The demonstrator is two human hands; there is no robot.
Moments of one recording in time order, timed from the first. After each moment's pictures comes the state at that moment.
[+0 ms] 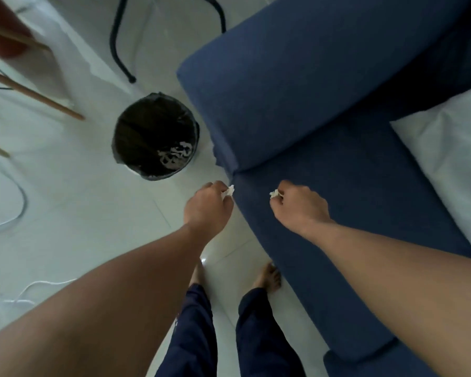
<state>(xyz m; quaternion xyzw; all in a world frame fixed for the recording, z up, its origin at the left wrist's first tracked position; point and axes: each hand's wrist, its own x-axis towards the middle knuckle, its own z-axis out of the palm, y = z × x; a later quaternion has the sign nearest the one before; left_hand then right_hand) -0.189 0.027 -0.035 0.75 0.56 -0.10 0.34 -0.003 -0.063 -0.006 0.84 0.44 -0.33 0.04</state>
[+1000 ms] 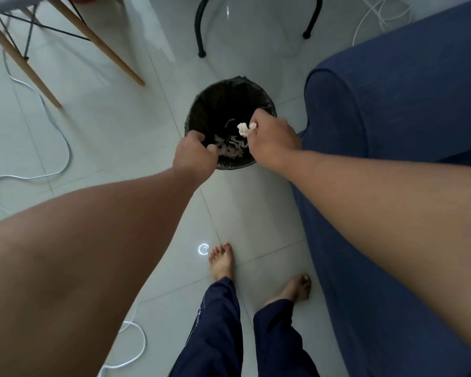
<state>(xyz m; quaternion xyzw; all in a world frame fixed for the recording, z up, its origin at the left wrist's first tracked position) -0.357 0.199 -0.068 0.56 0.73 0.03 0.39 -0.187 0.180 -0.024 0.79 0.52 -0.33 -0.04</state>
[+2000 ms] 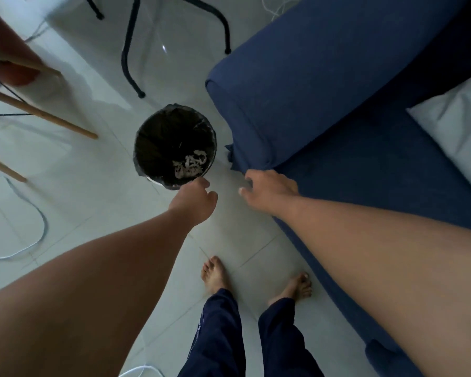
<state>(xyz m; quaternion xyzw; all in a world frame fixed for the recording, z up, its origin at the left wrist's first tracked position) -0.270 0.108 -0.031 0.71 0.57 -0.17 0.38 -0.100 0.025 -0.002 0.80 0.45 -0.40 0.06</state>
